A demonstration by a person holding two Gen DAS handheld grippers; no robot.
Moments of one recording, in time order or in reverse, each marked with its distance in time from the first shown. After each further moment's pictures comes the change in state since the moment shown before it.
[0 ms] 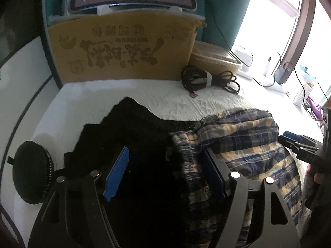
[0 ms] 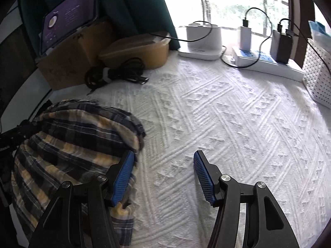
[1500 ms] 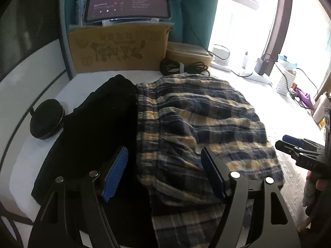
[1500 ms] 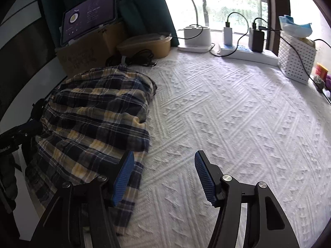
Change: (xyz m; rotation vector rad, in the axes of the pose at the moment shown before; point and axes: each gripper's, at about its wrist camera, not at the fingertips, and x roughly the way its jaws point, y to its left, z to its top) left arm -0.072 -0.055 -0.083 0.017 -0.082 0.017; right arm -0.081 0.010 -0.084 -0.012 -0.032 0.003
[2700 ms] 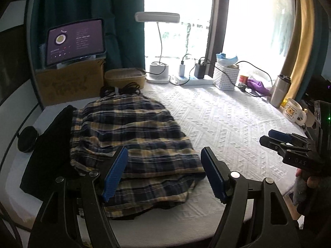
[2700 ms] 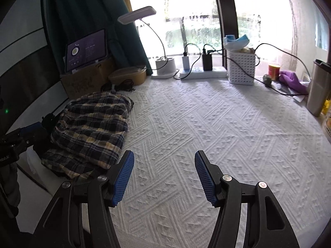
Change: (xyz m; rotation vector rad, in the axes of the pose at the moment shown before) left arm -0.083 -0.121 -0.029 0.174 -0.132 -0.167; right arm -0.142 -0.039 -0.073 0.067 -0.201 -0.085
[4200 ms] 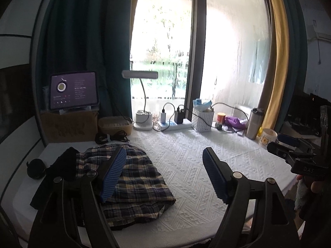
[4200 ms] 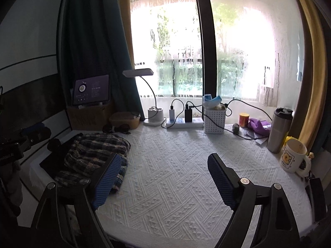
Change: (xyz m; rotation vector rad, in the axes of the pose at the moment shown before) left arm -0.101 -0.037 0.023 0.024 -0.291 -0.051; right arm -0.148 0.019 0.017 -0.070 -0.278 -0.111
